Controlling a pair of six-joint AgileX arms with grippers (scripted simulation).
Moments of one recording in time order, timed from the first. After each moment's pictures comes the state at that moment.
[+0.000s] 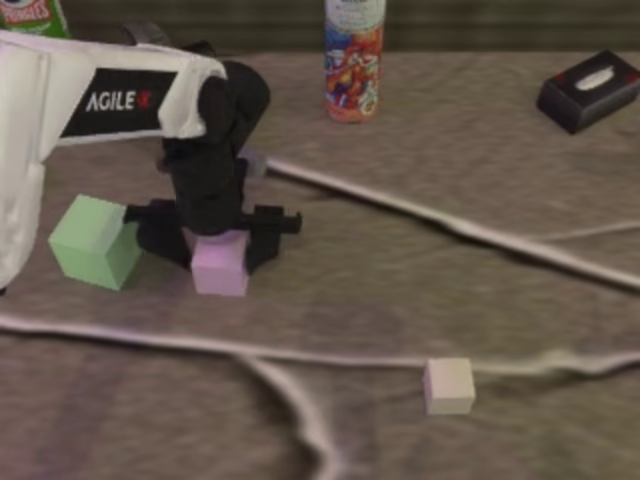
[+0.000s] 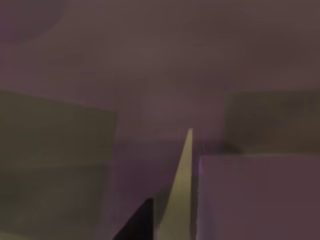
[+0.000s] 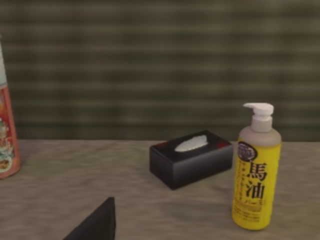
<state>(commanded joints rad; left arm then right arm) -0.41 2.34 1.63 -0.86 0.00 -0.28 0.01 0.00 0.00 0.00 0.00 0.00</state>
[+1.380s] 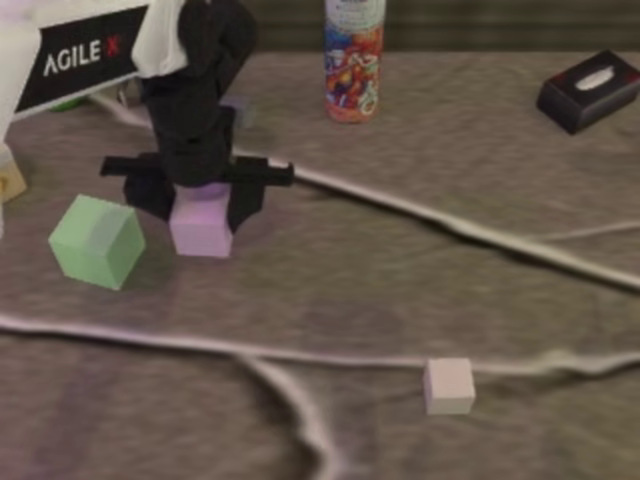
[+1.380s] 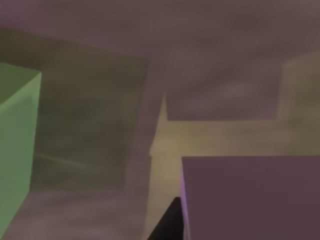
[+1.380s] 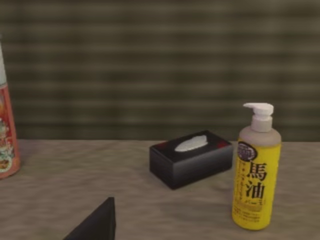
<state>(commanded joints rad) -0.39 2.23 1.77 -1.10 0.00 -0.28 0.01 0.00 0.00 0.00 0.00 0.00</state>
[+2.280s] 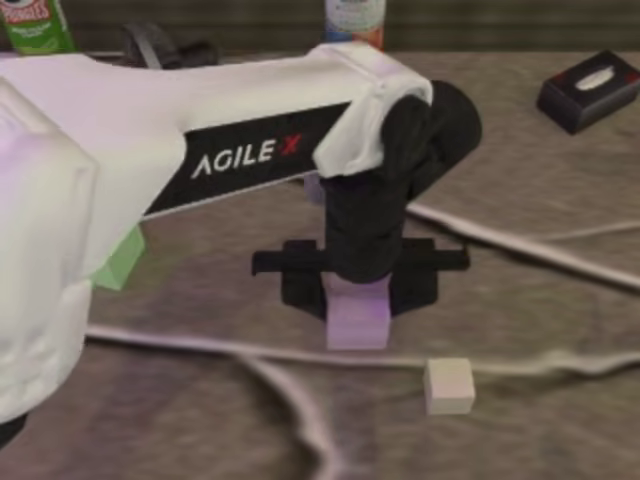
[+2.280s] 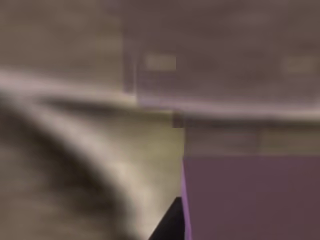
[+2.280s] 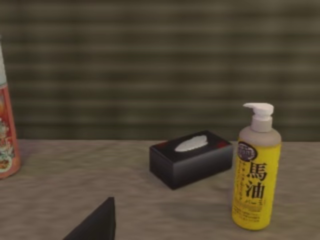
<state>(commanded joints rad) -0.82 2.16 1.72 -1.13 -0.01 -0.81 0.01 0.00 0.00 0.00 0.00 0.00</state>
